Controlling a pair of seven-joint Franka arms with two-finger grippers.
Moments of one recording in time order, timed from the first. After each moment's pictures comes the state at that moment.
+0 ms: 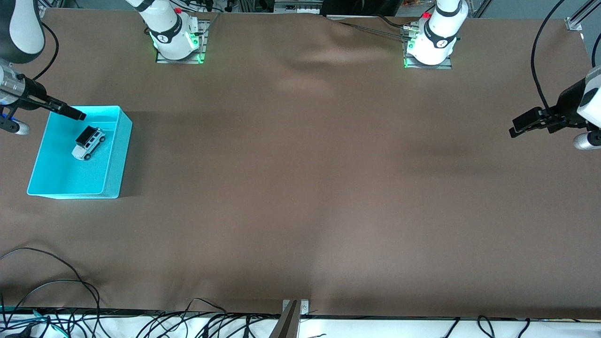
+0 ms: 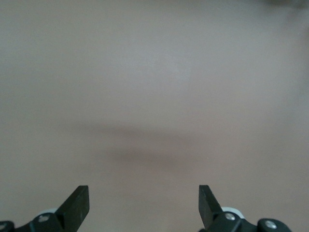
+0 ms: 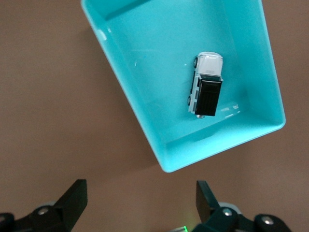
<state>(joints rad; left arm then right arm) 0.01 0.06 0.02 -1.58 -0.05 1.60 -0.12 -0.02 -0.09 -0.21 -2.06 -0.04 1.79 0.18</state>
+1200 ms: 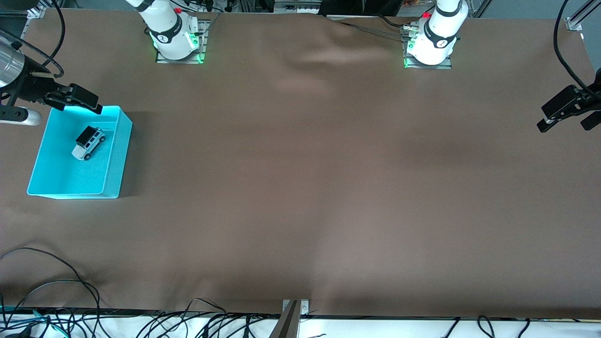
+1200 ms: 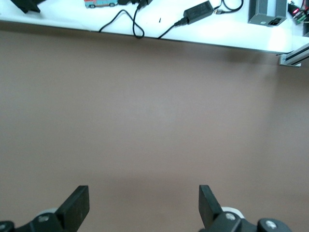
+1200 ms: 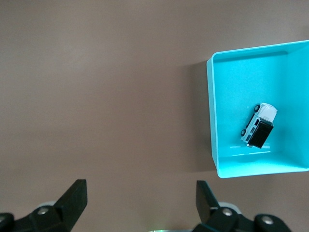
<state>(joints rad) 0.00 0.01 0.01 -1.46 -0.05 1.67 -0.09 -0.01 -0.02 0.04 -1.66 0.05 1.57 0.13</state>
